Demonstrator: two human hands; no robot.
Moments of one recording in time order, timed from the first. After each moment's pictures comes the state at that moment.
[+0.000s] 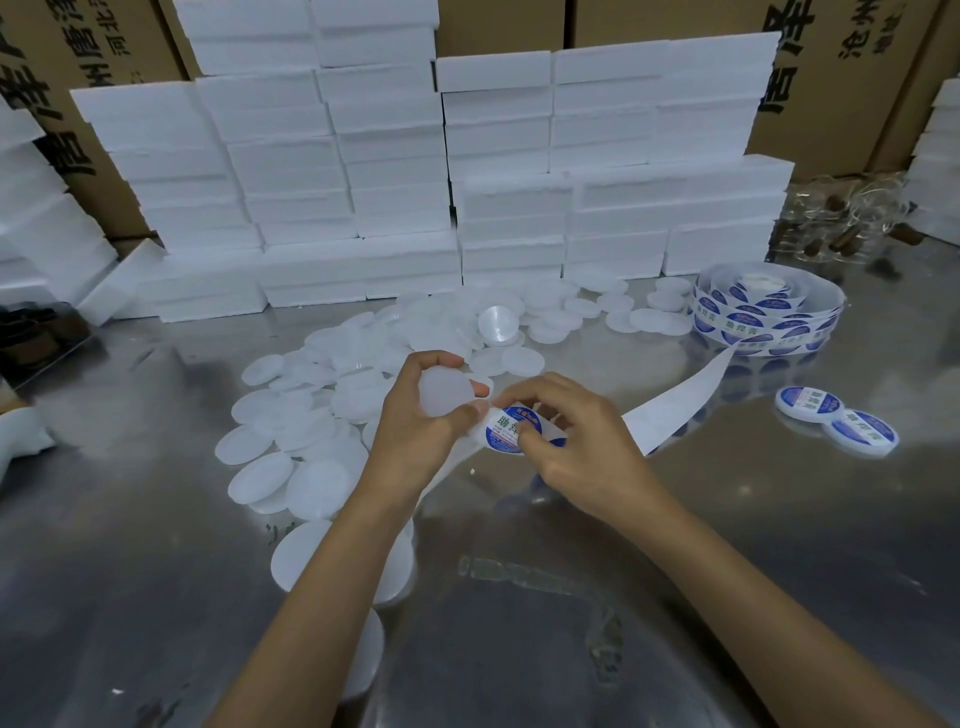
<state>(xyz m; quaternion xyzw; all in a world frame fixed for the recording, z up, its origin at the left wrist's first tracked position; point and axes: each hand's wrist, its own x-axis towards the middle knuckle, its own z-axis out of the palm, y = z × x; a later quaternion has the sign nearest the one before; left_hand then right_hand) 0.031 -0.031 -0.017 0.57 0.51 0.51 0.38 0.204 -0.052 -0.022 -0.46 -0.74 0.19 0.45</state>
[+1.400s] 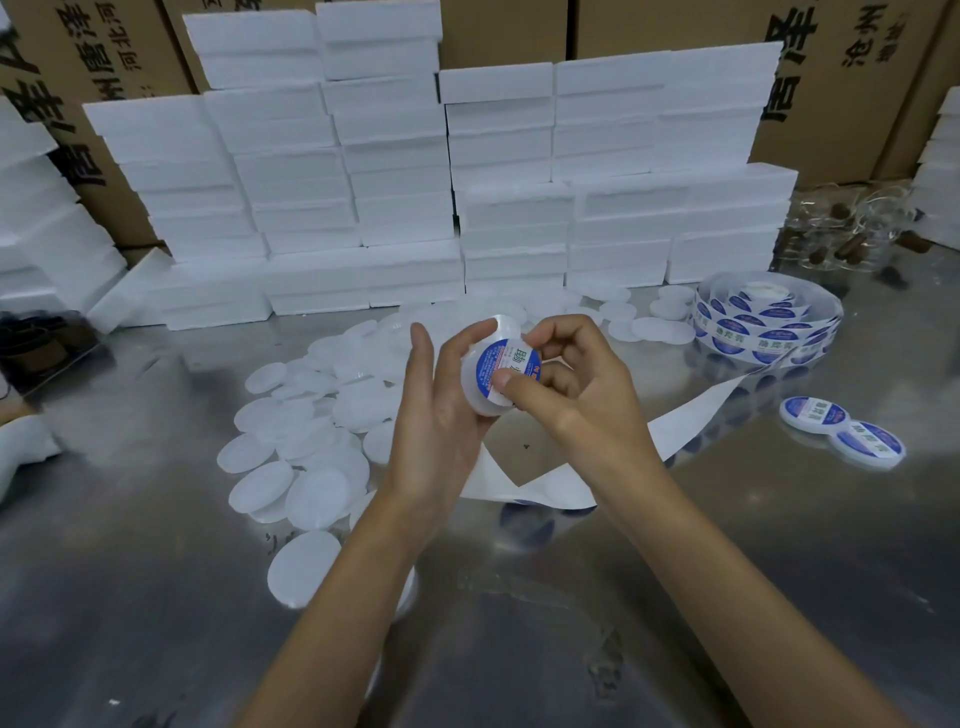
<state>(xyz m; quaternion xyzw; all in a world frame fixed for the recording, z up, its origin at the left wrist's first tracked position) 0.057 -0.052 0.019 0.46 0.30 0.56 0.63 0.186 -0.057 0.022 -0.35 -0.54 0.43 0.63</state>
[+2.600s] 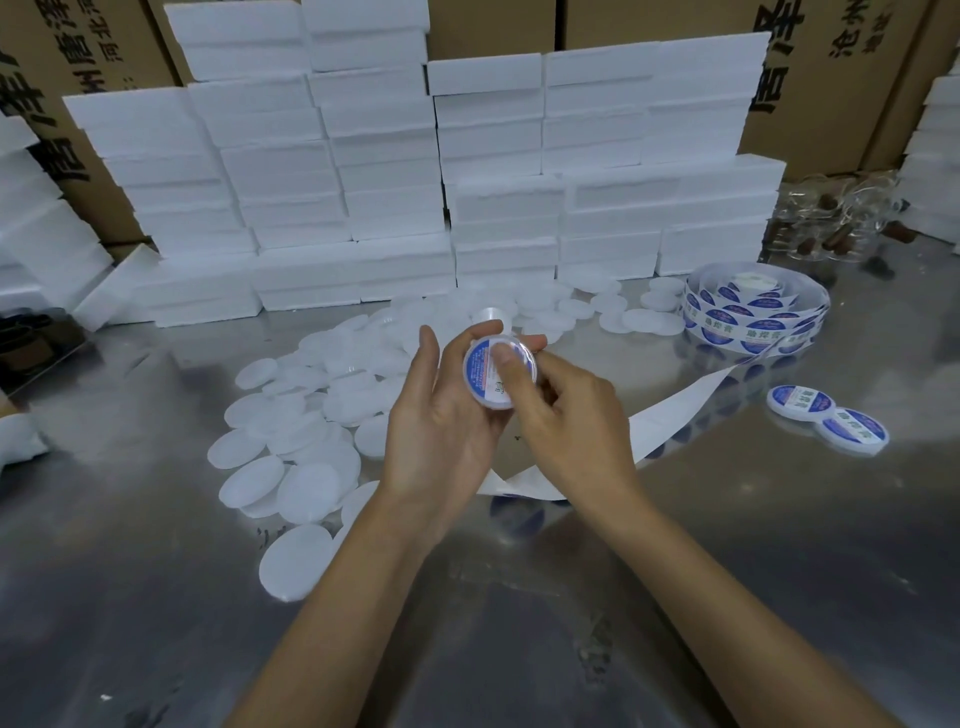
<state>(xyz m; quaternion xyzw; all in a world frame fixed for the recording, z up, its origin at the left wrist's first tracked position) 0.067 -0.061 0.019 0.41 0.20 0.55 0.70 0.186 -0.052 -0.003 -0.57 -0.63 0.13 0.52</state>
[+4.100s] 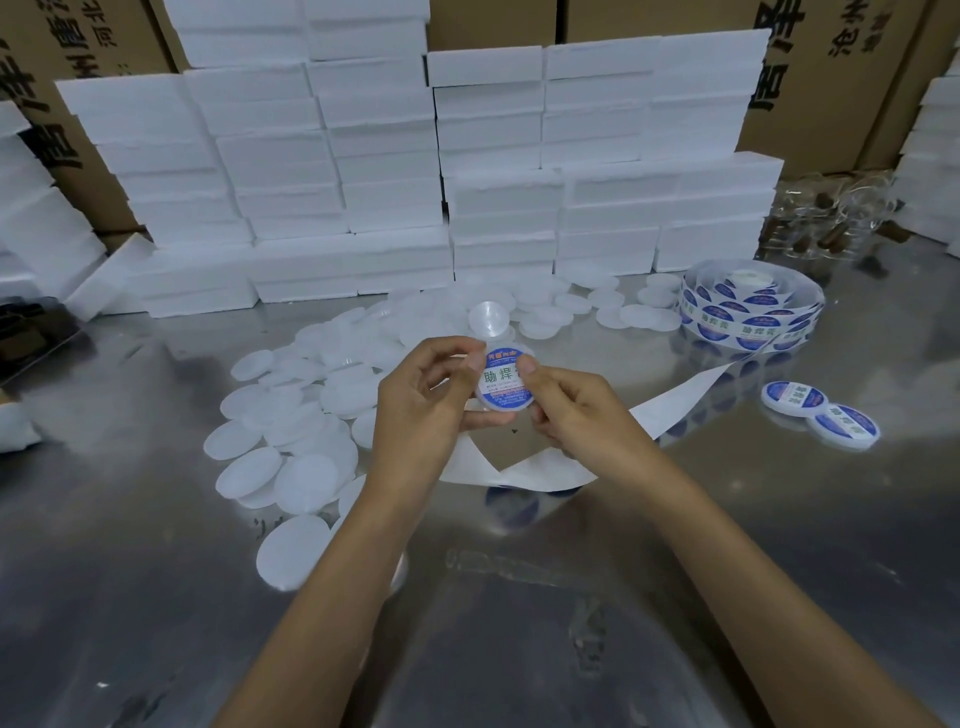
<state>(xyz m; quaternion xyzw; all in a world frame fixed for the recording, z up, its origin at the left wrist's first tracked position) 0.057 -0.054 0.008 0.52 0.40 0.61 0.45 0.213 -0.040 -0.009 -0.47 -0.64 0.41 0.46</state>
